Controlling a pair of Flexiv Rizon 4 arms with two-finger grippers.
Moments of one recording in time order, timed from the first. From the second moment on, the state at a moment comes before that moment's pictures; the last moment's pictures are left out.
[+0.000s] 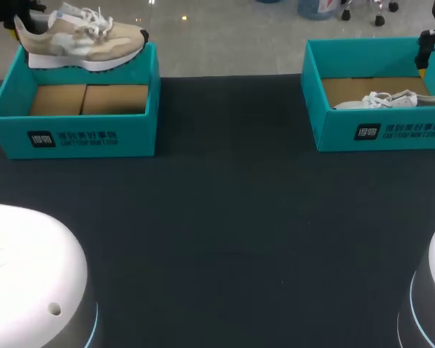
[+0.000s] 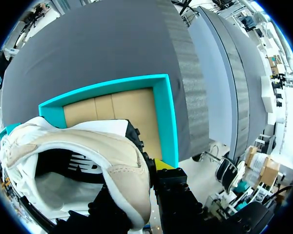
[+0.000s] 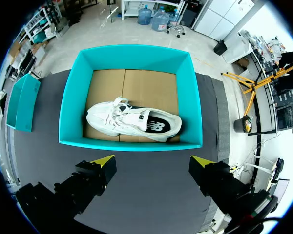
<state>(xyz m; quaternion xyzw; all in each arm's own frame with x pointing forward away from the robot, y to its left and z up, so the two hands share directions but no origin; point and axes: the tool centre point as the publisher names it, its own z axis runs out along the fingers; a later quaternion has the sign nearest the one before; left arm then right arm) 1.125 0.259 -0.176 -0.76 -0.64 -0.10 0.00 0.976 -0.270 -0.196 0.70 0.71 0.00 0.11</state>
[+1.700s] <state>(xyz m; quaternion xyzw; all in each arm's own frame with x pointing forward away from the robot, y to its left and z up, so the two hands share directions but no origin) 0.909 0.046 -0.146 -0.81 -0.58 -0.07 0.00 0.976 -0.270 -0.196 0.70 0.71 0.00 0.11</state>
